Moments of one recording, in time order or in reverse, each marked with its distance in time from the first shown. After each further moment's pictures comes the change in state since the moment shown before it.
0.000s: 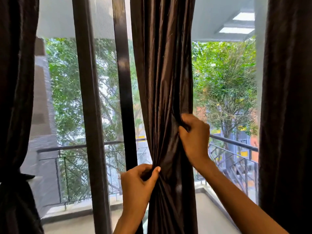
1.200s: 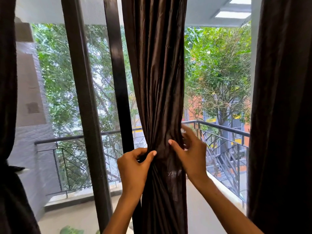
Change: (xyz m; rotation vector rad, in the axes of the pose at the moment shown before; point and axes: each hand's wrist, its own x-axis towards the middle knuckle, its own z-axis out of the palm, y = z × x) left_hand -0.001 0.000 -0.003 0.003 0.061 -0.097; right_hand -0.083 0.008 -0.015 0.195 -0.051 0.125
